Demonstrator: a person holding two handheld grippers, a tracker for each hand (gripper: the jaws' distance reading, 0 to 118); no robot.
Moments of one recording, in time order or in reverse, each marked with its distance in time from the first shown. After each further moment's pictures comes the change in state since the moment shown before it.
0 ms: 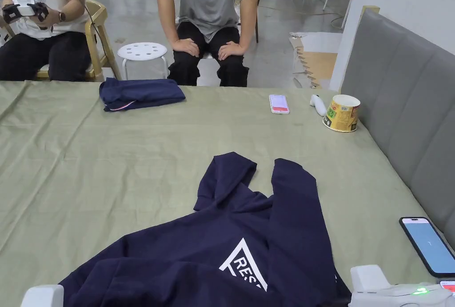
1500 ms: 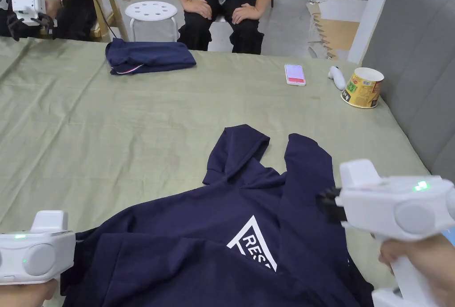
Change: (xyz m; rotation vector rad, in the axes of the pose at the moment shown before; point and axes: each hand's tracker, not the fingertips) left arm -0.035 0.063 -0.077 -0.058 0.294 0.058; right arm -0.039 0.149 0.014 0.198 0.048 0.217
